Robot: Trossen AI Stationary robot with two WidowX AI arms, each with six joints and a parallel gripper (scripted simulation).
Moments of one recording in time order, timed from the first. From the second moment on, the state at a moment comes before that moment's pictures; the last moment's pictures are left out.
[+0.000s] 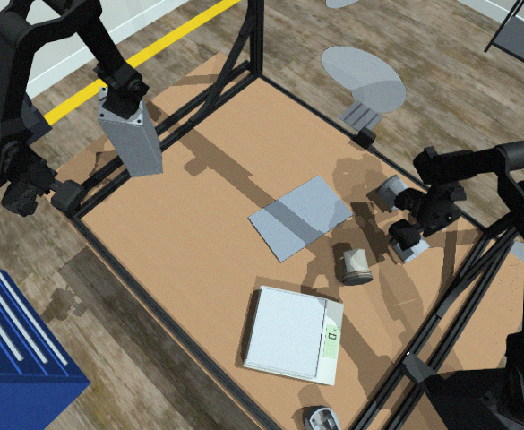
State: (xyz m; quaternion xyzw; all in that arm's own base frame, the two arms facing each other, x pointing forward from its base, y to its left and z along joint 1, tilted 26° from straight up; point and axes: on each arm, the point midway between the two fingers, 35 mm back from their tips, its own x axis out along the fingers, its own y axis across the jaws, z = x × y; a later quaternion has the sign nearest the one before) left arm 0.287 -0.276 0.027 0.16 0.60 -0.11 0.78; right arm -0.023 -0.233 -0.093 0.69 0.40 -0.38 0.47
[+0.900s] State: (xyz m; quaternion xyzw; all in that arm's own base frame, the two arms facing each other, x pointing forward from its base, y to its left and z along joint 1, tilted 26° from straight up) left arm 0.278 -0.277 0.063 0.16 0.60 -0.11 0.78; right arm -0.023 -0.233 -0.093 0.69 0.40 -0.38 0.47
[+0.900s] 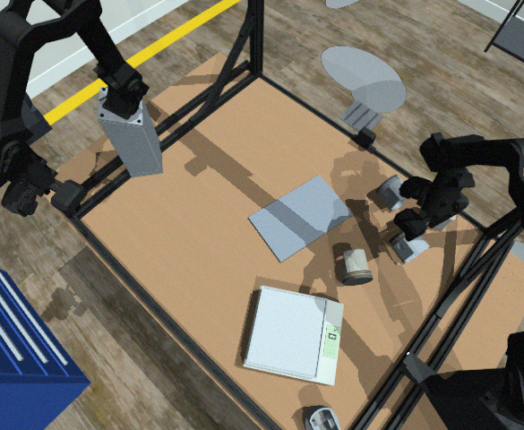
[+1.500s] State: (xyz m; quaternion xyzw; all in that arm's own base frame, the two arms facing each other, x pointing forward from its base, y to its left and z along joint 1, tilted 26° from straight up) left arm 0.251 -0.264 0.127 0.16 0.60 -0.11 0.78; right arm -0.023 -0.233 -0.093 0.69 0.40 -0.38 0.47
